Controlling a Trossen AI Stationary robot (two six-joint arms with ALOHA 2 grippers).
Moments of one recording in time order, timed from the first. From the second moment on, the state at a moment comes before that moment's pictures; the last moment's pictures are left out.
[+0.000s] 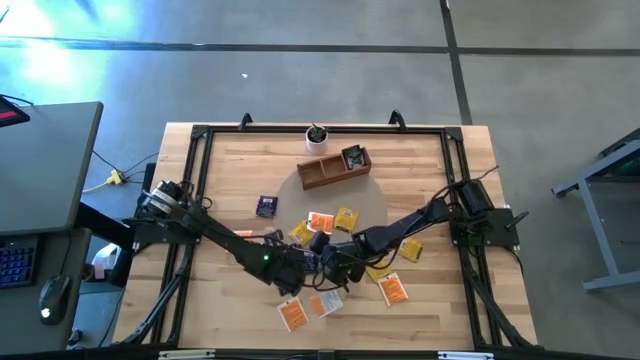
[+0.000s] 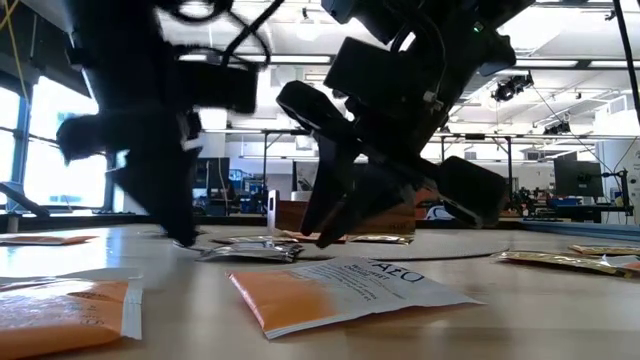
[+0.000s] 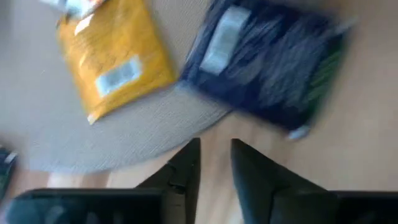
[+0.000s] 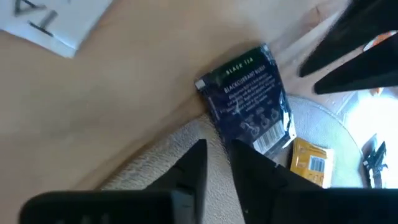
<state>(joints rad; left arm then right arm) -0.48 1.87 1.18 -0.70 -0.40 -0.74 0.29 2.01 1.19 -0.09 0.14 -0.84</state>
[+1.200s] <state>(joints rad) -0.46 1.93 1.18 -0.54 -0.41 -0.76 0.34 2.09 1.19 0.06 0.42 -0.85</state>
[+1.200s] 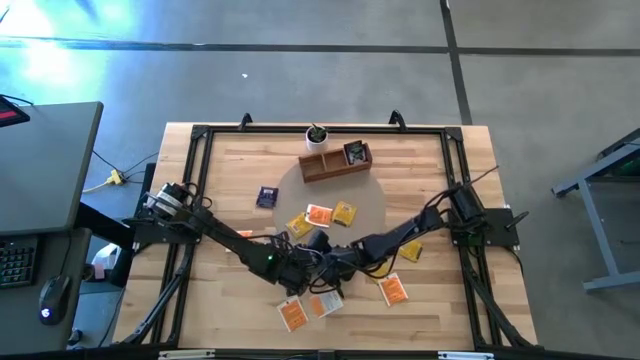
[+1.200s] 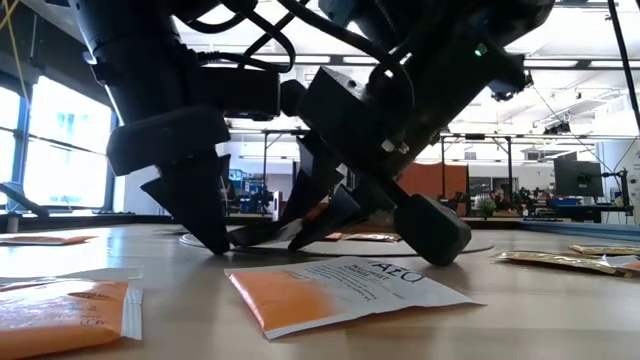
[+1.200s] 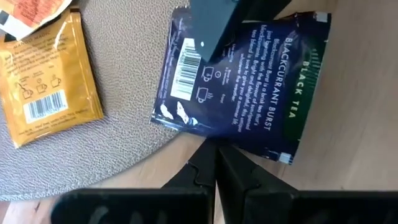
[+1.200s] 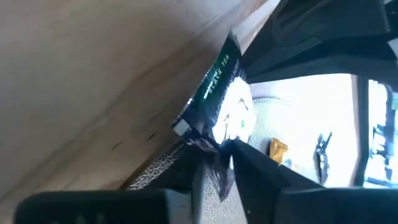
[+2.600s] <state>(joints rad) -0.46 1.93 1.18 -0.52 -0.43 -0.82 -0.33 1.50 1.10 -0.53 0.15 -0.40</state>
